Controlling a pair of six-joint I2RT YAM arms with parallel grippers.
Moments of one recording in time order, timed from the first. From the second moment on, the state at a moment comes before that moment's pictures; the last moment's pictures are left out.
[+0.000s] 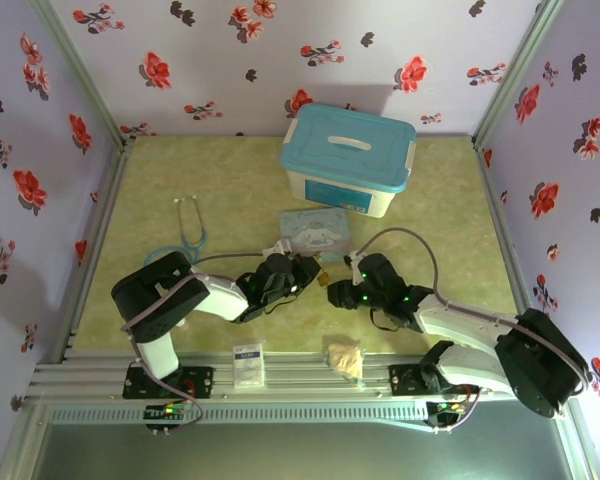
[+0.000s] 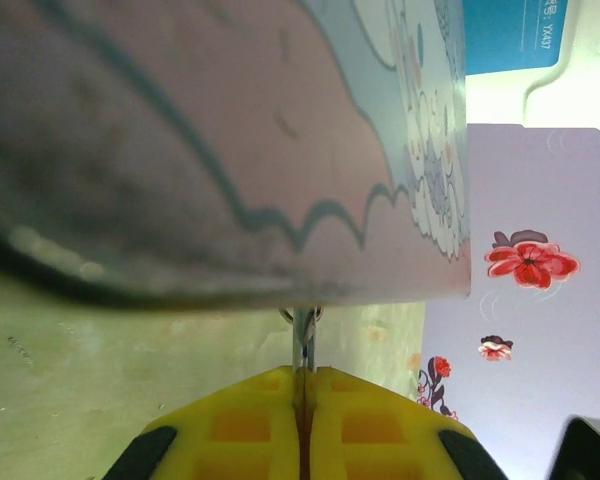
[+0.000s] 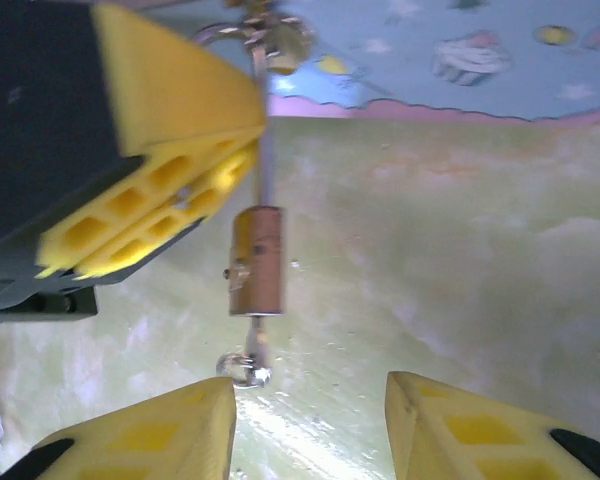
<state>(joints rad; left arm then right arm) -0.98 1.77 0.59 0.79 -0.07 -1.43 0.76 1.16 0.39 0.01 -0.17 0.52</state>
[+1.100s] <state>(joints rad) -0.99 1.73 0.67 0.48 -0.07 -1.22 0.72 1.23 0.40 -0.02 -0.04 0.61</state>
